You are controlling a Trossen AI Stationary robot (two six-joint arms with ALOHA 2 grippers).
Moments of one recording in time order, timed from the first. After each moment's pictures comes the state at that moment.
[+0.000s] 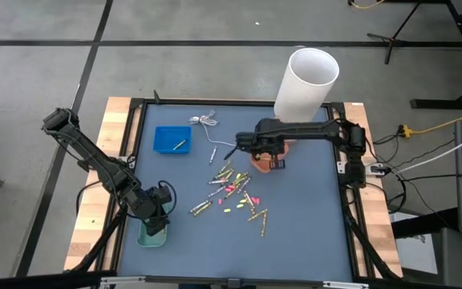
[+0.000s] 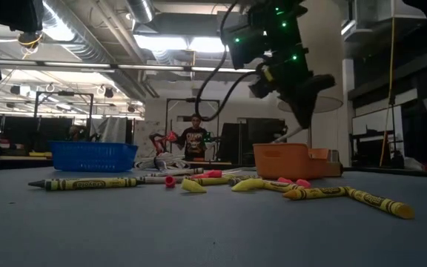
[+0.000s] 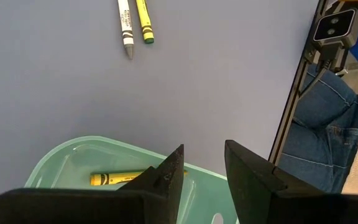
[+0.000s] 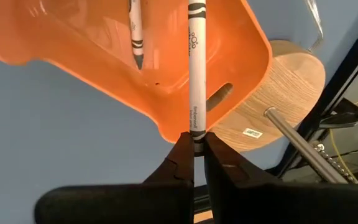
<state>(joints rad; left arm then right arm) -0.69 1.08 0.65 -0.50 -0.08 -1.22 -0.14 1.97 1.62 -1.47 0.33 -0.17</state>
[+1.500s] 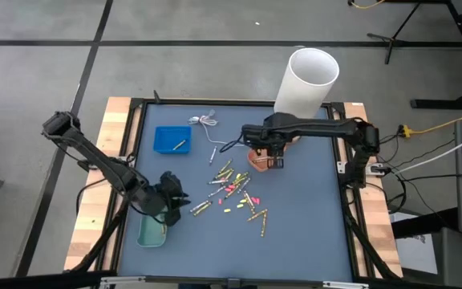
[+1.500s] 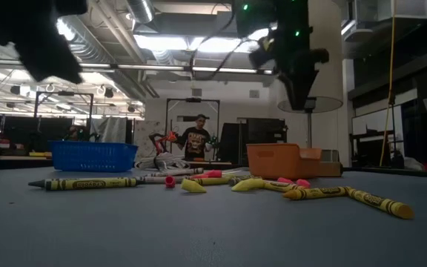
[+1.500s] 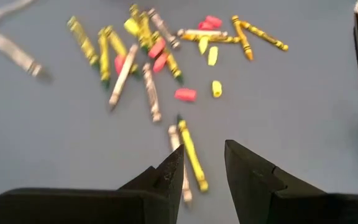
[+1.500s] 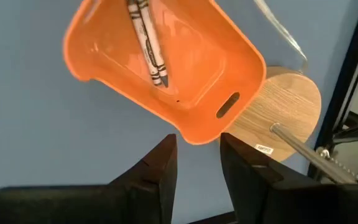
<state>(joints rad) -0.59 1.18 0.65 -0.30 -0.51 -0.82 -0.14 1.83 1.62 -1.40 0.23 -0.10</state>
